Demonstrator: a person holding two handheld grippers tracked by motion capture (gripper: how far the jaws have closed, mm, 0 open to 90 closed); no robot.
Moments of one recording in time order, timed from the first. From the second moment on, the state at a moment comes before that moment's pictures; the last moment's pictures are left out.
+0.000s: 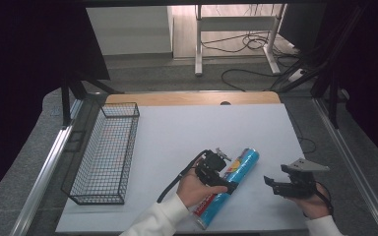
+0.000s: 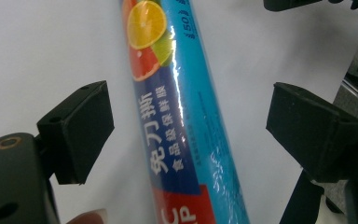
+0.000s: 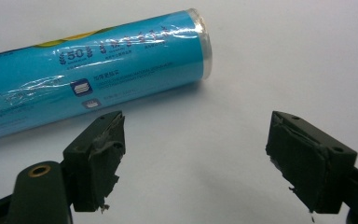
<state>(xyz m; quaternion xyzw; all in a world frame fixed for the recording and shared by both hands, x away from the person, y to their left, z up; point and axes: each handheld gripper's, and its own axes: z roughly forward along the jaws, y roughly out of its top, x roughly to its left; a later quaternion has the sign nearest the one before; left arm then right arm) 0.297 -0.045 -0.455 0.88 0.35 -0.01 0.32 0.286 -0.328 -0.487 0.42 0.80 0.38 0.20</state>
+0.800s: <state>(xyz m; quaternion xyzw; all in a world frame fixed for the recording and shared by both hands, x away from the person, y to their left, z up) 0.313 -0.071 -0.480 0.89 0.36 -0.04 0.28 0.288 -0.334 -0.490 0.43 0.80 0.37 0.21</state>
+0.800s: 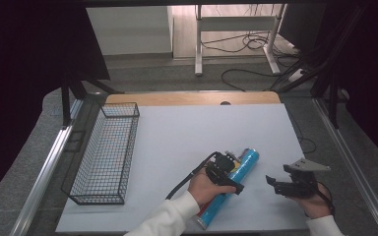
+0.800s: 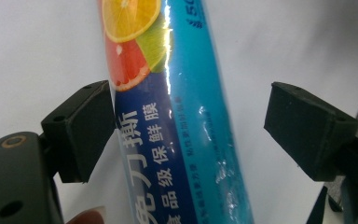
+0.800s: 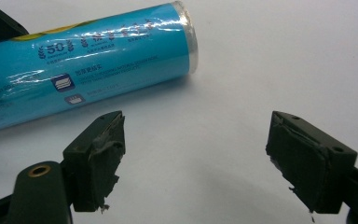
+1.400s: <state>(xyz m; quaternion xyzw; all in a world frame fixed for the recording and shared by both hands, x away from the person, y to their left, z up) 0.323 -0.072 -0.497 0.89 0.39 -0.07 0.24 0.288 -0.333 -0.492 0.43 0.80 0.36 0.21</state>
